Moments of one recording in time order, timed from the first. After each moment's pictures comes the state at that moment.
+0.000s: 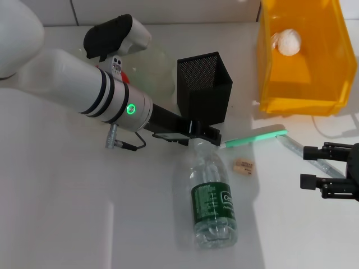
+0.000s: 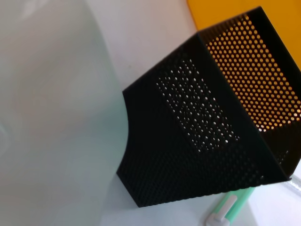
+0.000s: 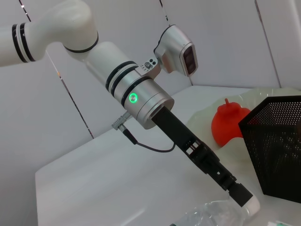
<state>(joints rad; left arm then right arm) -0.79 -2.08 1.56 0.74 2.05 1.06 -2.83 0.37 1.98 -0.57 -0.63 -2.08 -1.84 1.35</state>
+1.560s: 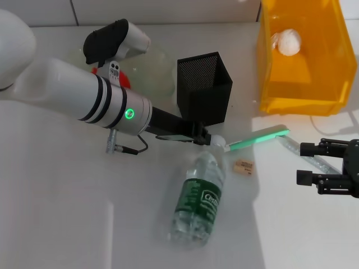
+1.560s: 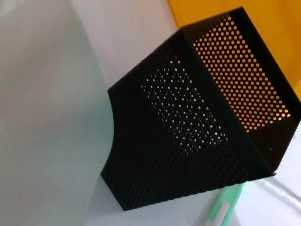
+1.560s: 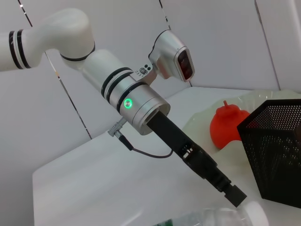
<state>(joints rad) -0.75 -2.08 1.58 0.73 1.96 1.04 -2.74 0.38 1.98 -0.57 -0.63 -2.08 -1.83 1.35</state>
